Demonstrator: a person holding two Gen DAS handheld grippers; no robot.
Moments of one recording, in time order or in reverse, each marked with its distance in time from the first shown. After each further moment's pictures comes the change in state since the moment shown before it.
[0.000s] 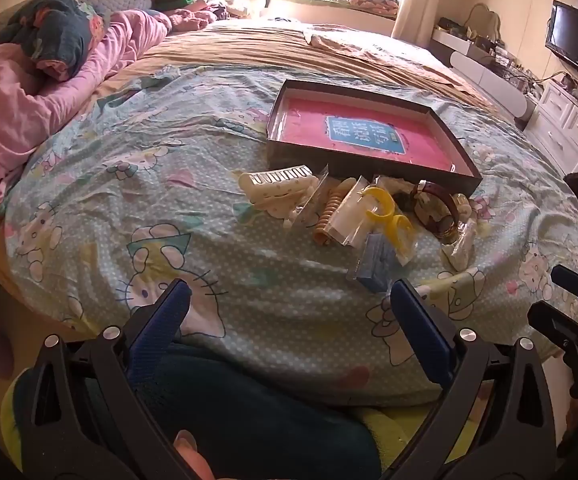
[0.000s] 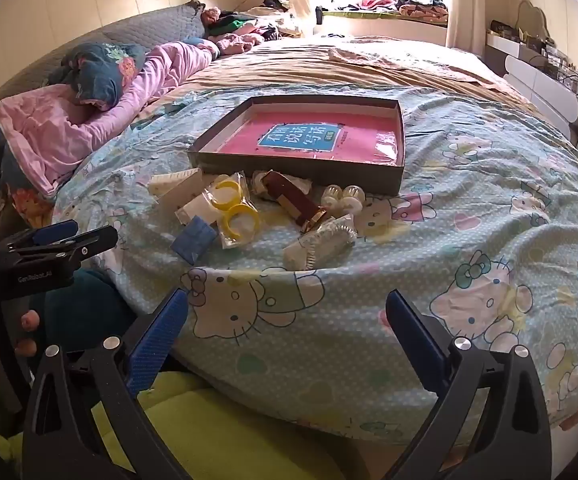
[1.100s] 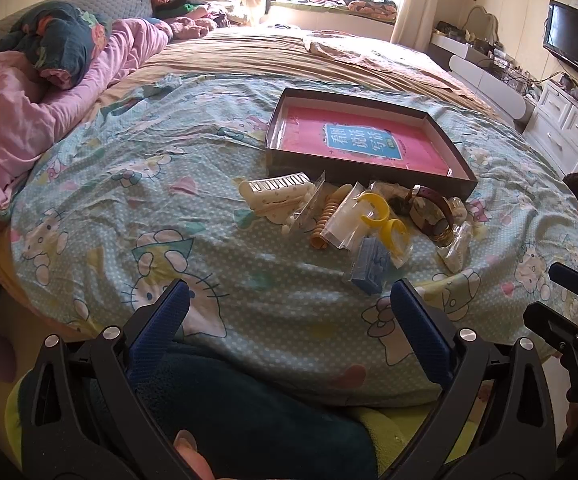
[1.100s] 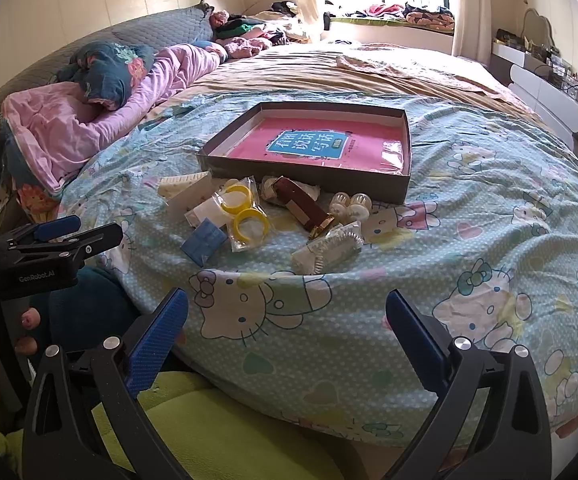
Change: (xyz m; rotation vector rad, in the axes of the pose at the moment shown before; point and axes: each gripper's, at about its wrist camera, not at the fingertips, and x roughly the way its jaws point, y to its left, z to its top) left arm -0.011 -0.004 0.002 0.009 -0.021 0.010; right arm -0.006 0.008 0.001 -0.024 -0.016 0.001
